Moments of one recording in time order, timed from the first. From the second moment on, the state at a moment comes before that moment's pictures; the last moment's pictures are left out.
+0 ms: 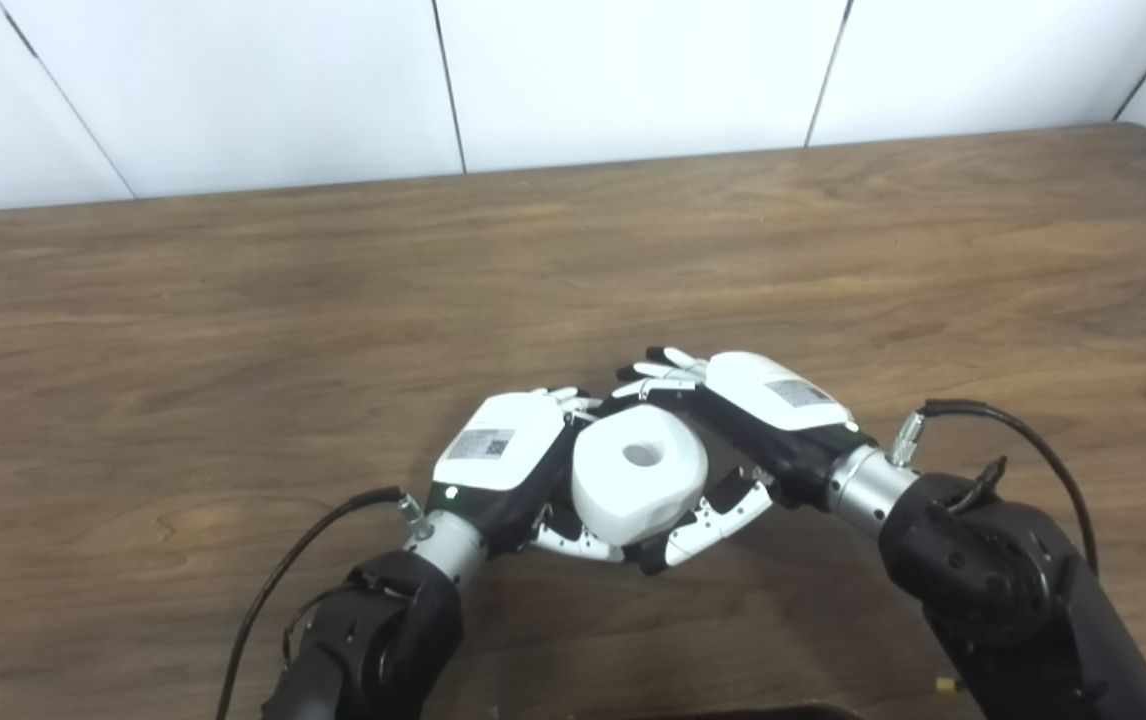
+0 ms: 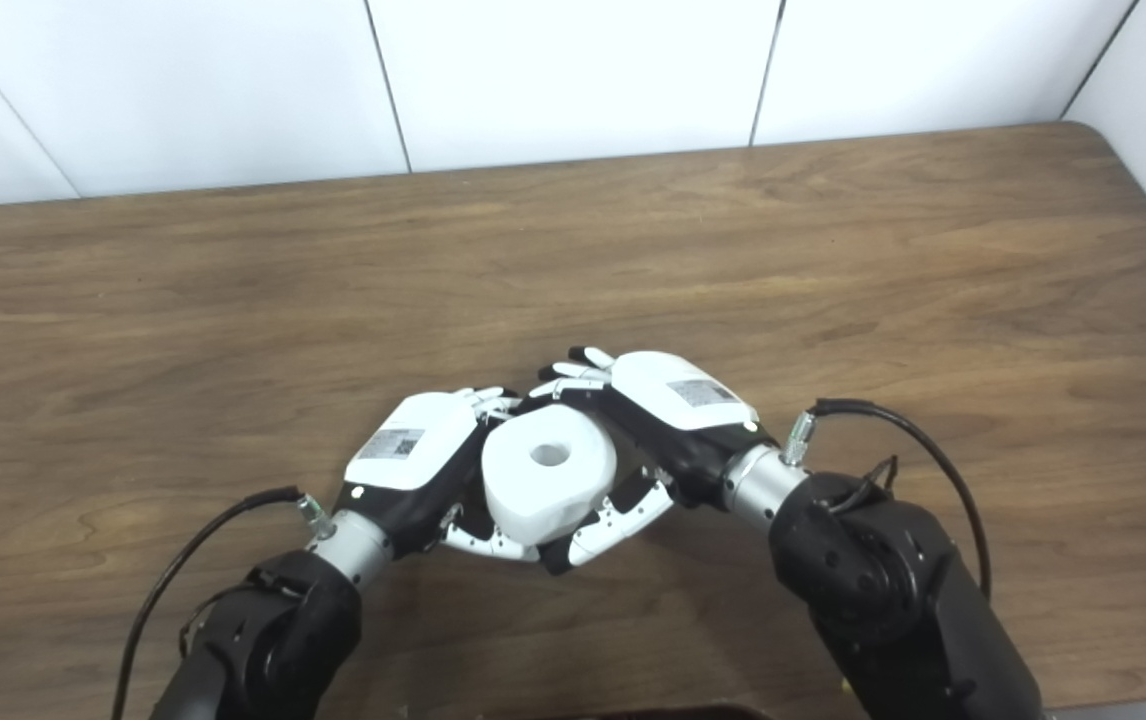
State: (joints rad) left arm -0.05 0.15 -0.51 -0.36 0.98 0.23 -0.45; right arm -0.08 -0.33 0.35 -0.65 -0.78 0.40 0.70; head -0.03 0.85
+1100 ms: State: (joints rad) left arm -0.06 0.15 -0.50 -0.34 0.98 0.23 -0.45; right arm -0.20 -0.33 0.26 -0.70 -0.78 0.46 0.84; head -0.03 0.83
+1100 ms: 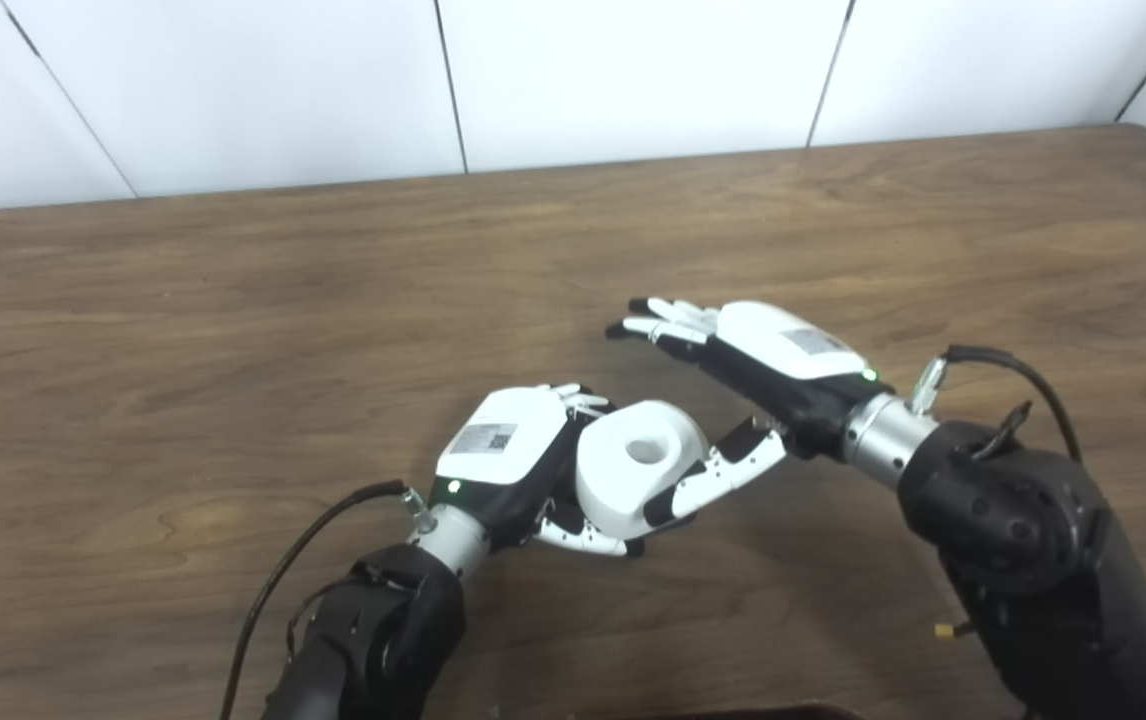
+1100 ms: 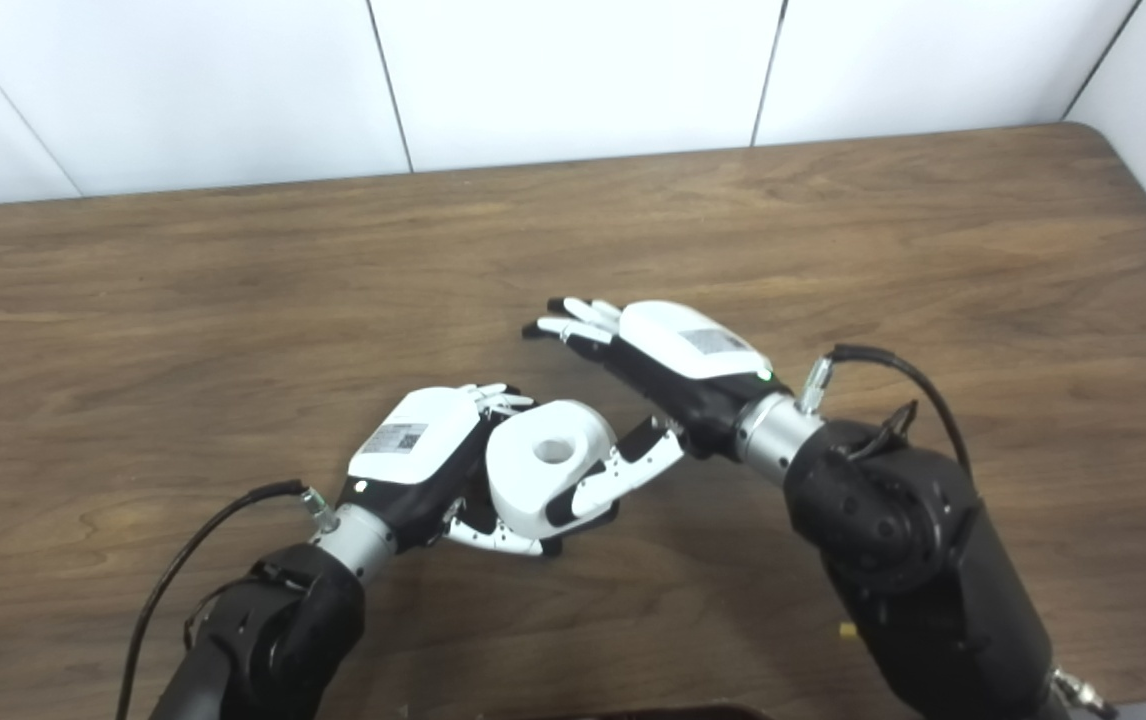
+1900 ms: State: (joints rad) left arm -0.06 0.15 -0.50 -0.34 0.98 0.23 -0.45; right arm -0.48 -0.42 -0.04 -0.82 -0.77 0.47 1.16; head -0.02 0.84
